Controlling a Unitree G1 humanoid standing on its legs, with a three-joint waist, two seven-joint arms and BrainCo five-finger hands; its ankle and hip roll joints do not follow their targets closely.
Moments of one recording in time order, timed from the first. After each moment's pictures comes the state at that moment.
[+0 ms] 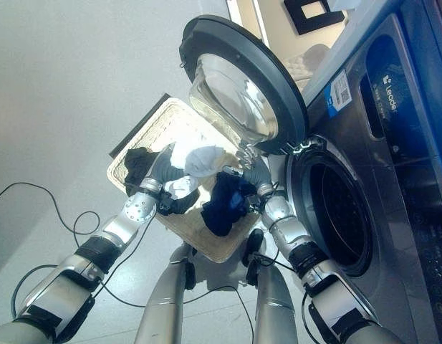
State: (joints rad) left arm -0.80 0.50 -0.53 0.64 0.07 -0.34 0.26; right arm -0.76 -0.33 0.45 0.59 0.64 -0.21 -0.05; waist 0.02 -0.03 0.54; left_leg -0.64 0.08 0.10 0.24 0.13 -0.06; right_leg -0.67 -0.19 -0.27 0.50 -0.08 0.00
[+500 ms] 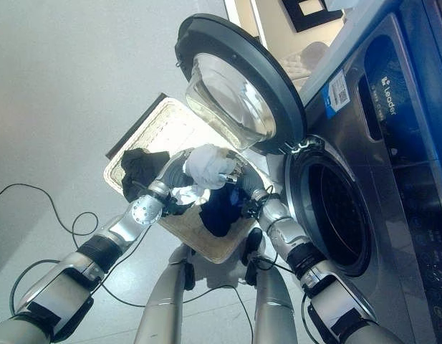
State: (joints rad) left arm -0.83 0.49 -0.59 0.64 0.10 -0.35 0.26; right arm -0.76 -0.32 0.49 0.60 0.70 -0.15 0.06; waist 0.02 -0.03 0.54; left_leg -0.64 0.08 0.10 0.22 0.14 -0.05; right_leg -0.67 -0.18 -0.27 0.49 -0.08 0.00
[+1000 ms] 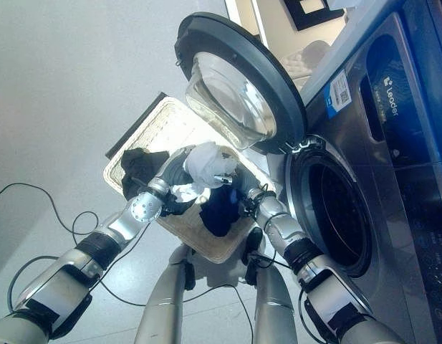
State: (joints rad) left arm -0.85 0.52 -0.61 0.64 0.11 -0.36 0.25; right arm -0.82 -0.30 0.51 0.68 0.70 -0.10 0.10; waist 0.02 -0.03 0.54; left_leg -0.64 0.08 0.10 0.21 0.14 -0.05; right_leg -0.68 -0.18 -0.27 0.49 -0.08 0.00
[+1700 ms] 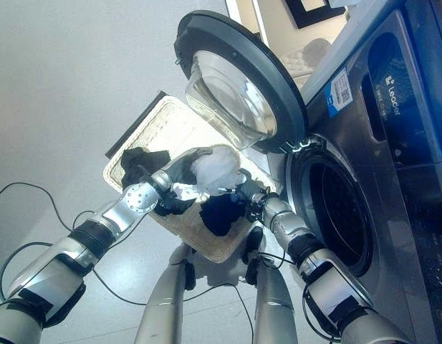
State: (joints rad) left arm -0.94 0.56 -0.68 0.64 0.05 -0.47 -0.01; right arm -0.86 -0.33 0.52 0.81 0.70 -0.01 0.29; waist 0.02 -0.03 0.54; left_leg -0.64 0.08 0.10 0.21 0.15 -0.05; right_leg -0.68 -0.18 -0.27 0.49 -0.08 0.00
